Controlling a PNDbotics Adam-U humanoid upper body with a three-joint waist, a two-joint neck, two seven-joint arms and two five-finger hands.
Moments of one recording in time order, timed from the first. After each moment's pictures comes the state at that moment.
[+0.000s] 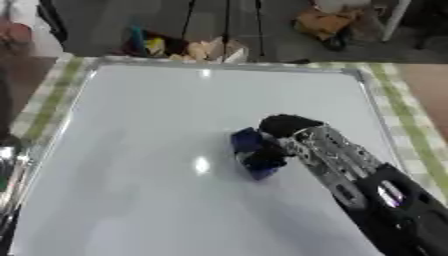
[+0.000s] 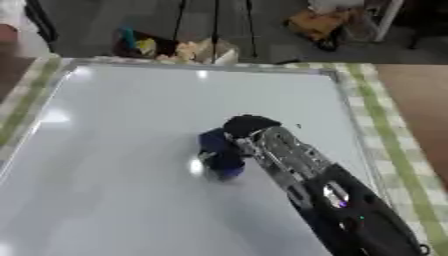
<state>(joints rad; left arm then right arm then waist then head) -0.62 0.35 -0.03 -1.98 -0.37 -0.21 0.33 -0.92 -0.29 0.49 -1.39 1.15 0.27 0.83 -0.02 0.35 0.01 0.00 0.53</state>
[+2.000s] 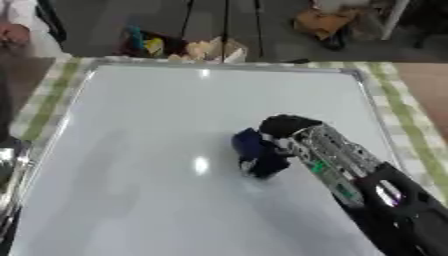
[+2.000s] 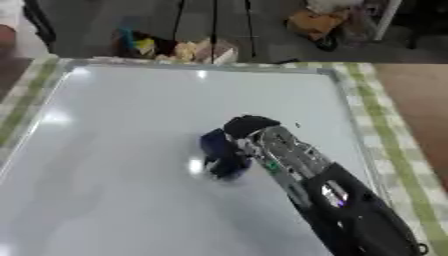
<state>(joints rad) -0.62 0.34 -0.03 -1.98 -0.37 -0.21 0.33 -0.93 -0.29 0.48 -1.38 1.17 0.24 0.87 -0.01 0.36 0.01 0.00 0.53</state>
